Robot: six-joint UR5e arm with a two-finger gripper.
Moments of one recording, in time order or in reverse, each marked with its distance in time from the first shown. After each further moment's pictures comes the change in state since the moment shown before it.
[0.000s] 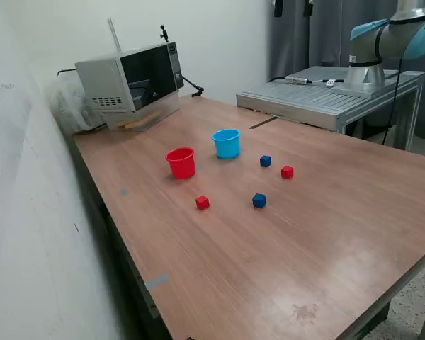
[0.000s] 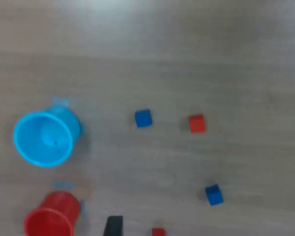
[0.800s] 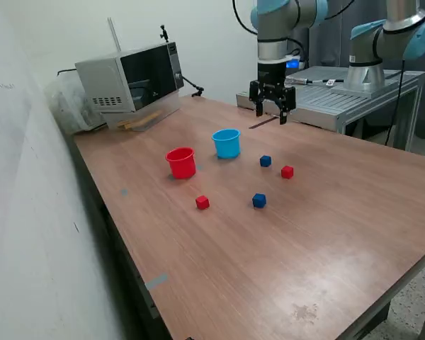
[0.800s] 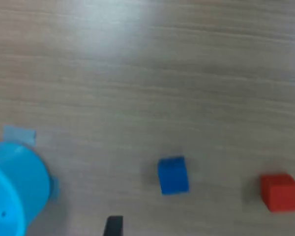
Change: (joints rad) arm -0.089 0.348 0.232 -0.454 0.003 -0.124
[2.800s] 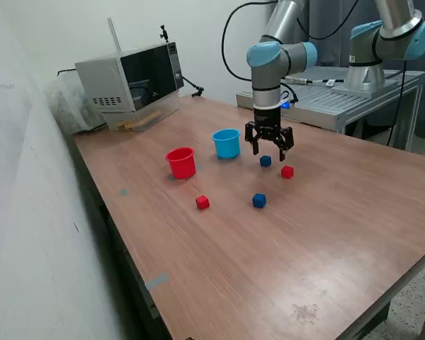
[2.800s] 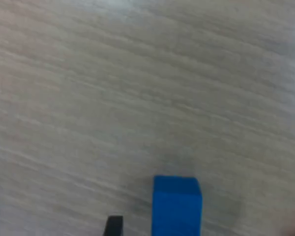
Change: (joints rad) arm -0.013 0.224 -0.013 -0.194 0.048 -0.227
